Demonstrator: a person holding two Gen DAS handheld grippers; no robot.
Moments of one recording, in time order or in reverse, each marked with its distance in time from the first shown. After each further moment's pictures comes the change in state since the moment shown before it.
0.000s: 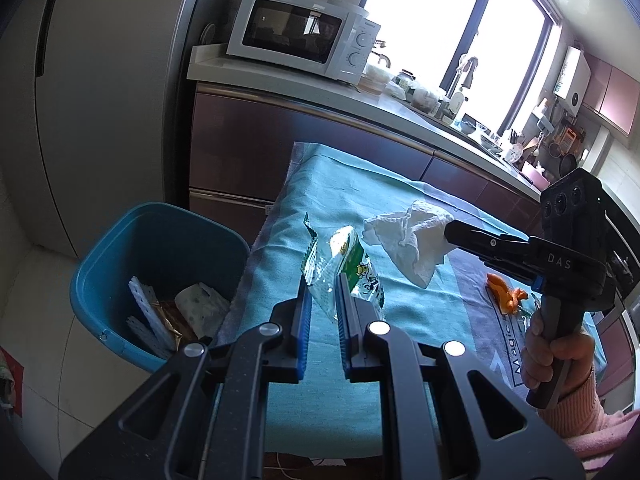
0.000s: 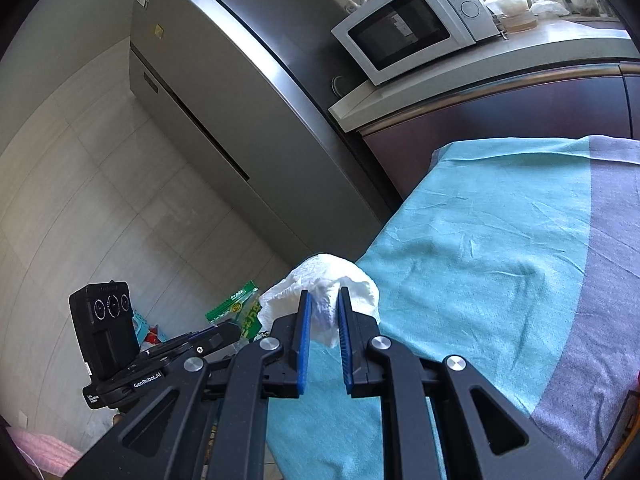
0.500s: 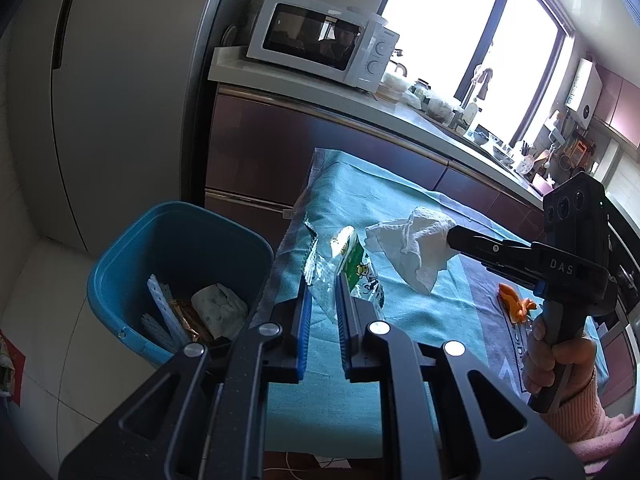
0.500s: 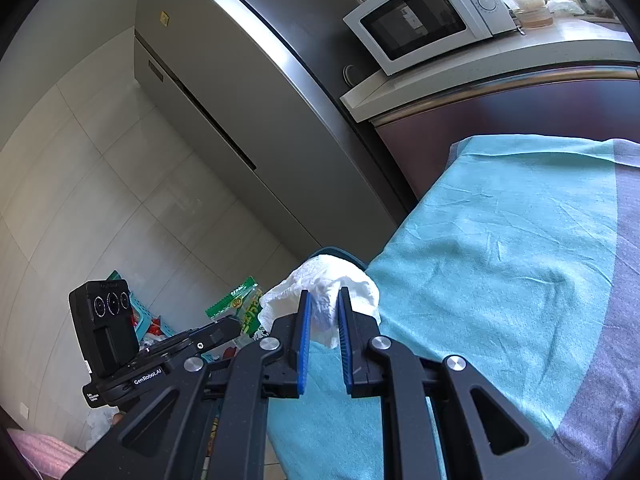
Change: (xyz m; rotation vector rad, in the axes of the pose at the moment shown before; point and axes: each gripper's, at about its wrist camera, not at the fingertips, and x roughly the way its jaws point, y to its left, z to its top) left arm -0.009 0.015 0.001 -0.040 -0.021 0.040; right arm 0.021 0.014 0.003 -0.018 0.035 0.018
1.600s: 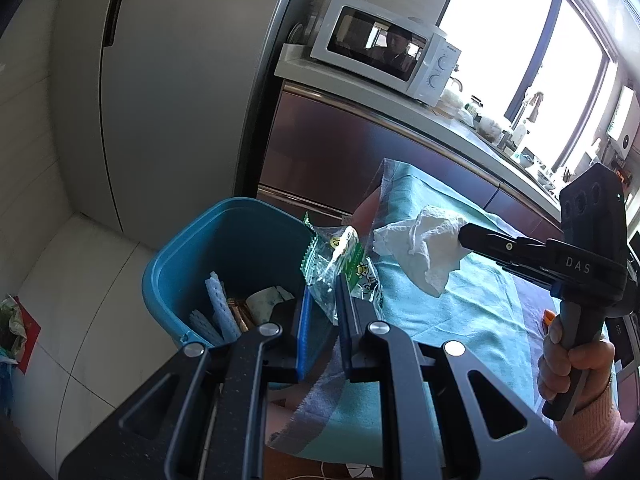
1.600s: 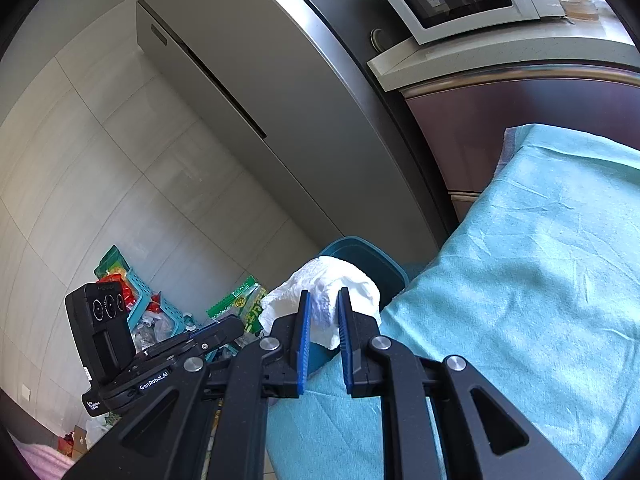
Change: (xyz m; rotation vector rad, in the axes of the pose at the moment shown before) left arm 0.002 0.062 0.005 -0.109 -0.015 0.141; right arm 0.065 0.030 0.014 -0.046 0.120 0.024
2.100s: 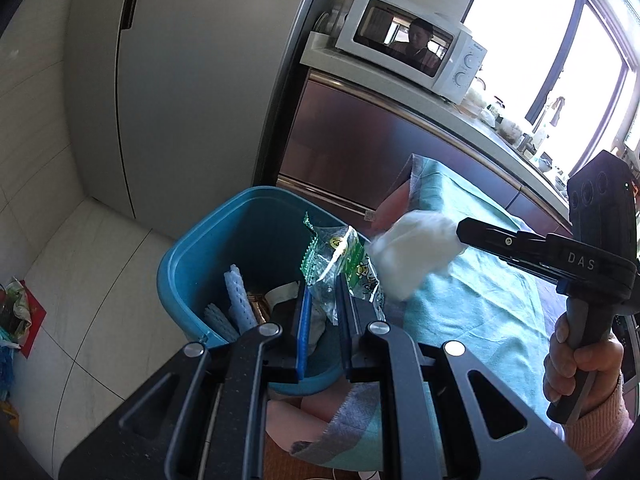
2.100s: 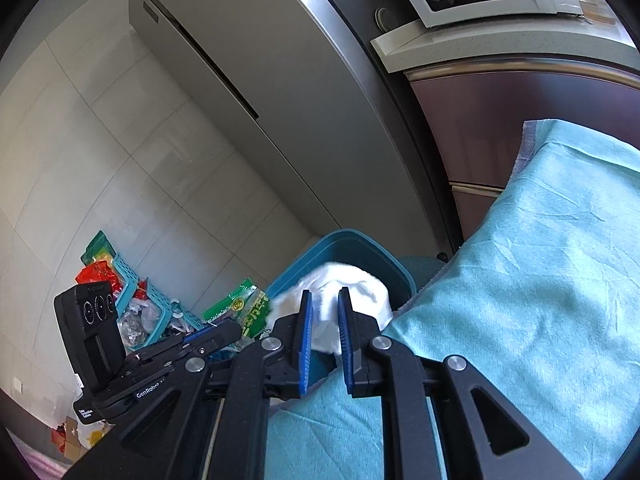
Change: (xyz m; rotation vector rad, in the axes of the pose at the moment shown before) left arm 0.018 0.021 -0.002 -0.048 0.028 0.058; right arm 0.039 0.009 0.010 -0.025 0.073 -0.044
